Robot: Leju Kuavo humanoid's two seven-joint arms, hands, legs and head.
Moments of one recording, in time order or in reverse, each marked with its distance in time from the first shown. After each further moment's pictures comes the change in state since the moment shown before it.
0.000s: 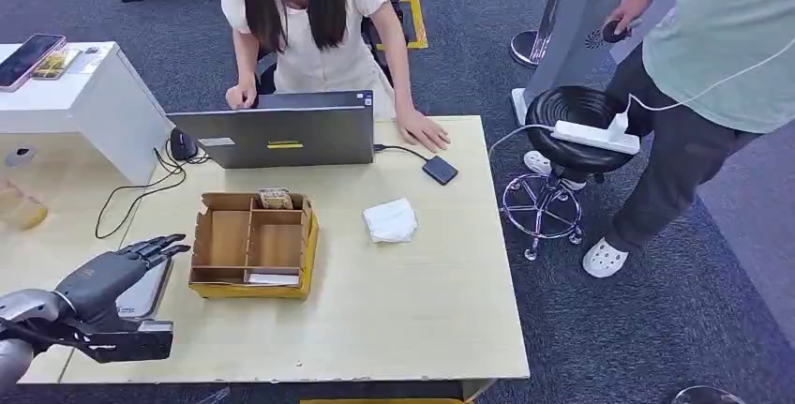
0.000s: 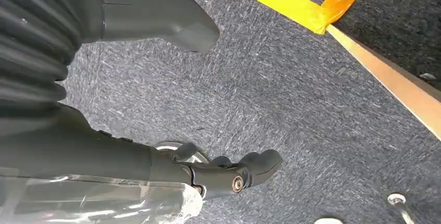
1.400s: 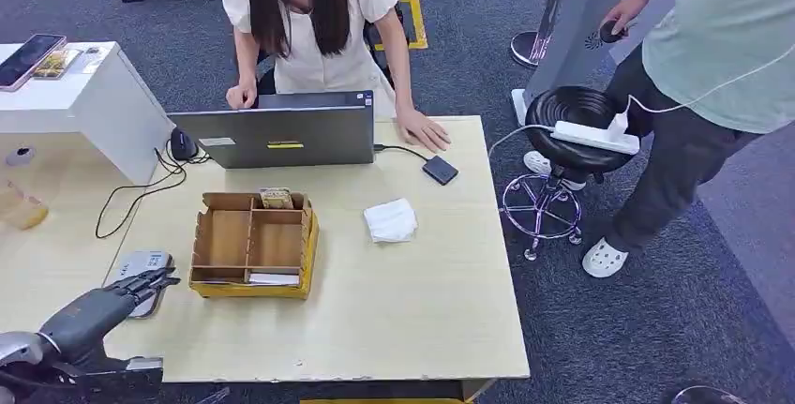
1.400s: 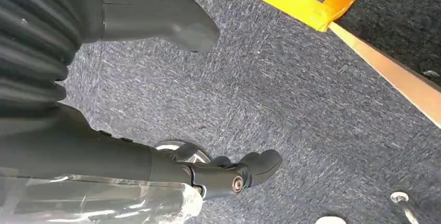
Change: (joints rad) left arm 0.269 -0.004 0.176 -0.109 -0.011 0.006 0.035; right arm 0.000 -0.004 -0.009 -0.003 0.005 0.000 0.000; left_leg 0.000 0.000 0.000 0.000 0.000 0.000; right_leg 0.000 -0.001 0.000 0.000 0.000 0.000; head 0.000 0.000
